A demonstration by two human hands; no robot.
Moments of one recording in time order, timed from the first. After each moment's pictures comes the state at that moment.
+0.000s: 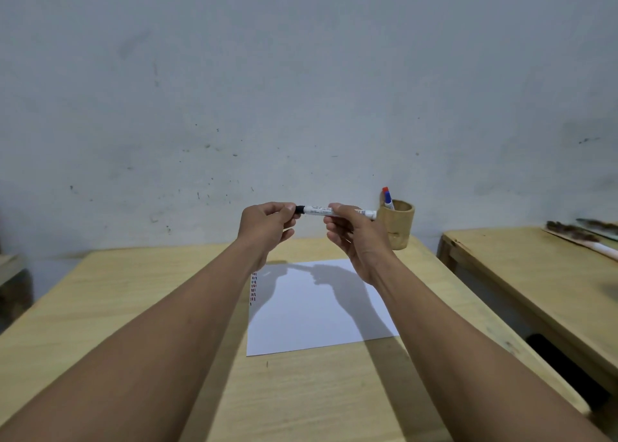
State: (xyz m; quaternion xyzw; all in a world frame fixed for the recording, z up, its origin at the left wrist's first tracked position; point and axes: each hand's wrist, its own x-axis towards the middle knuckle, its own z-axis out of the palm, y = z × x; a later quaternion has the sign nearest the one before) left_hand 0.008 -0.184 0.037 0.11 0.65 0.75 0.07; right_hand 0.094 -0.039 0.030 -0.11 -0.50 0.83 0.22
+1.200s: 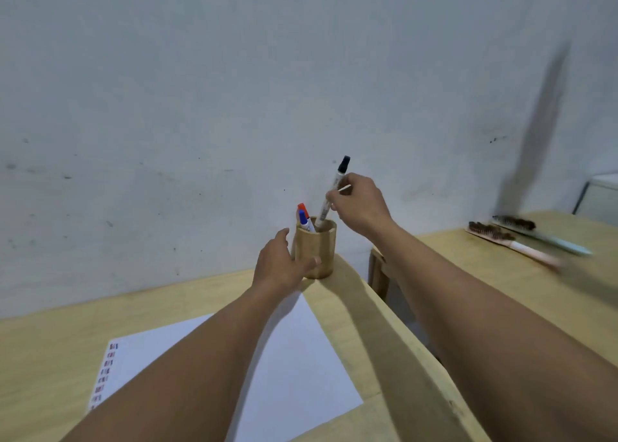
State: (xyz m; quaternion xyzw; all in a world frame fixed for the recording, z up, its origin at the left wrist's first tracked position) left_hand -0.020 0.035 -0.024 0.28 0.84 0.46 0.06; right_hand 0.049 0.175 0.065 -0.23 -0.84 0.37 0.33
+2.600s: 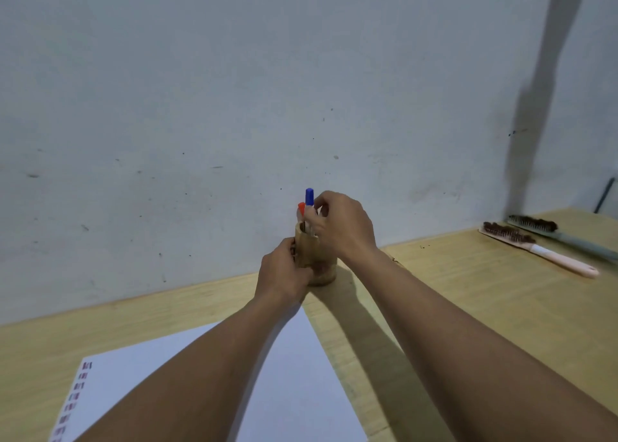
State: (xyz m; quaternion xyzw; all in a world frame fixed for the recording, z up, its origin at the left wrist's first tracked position) left_hand -0.028 0.055 -0.043 0.25 0.78 0.57 0.08; right_hand 0.021 0.157 0.026 -0.22 -0.89 0.24 0.34
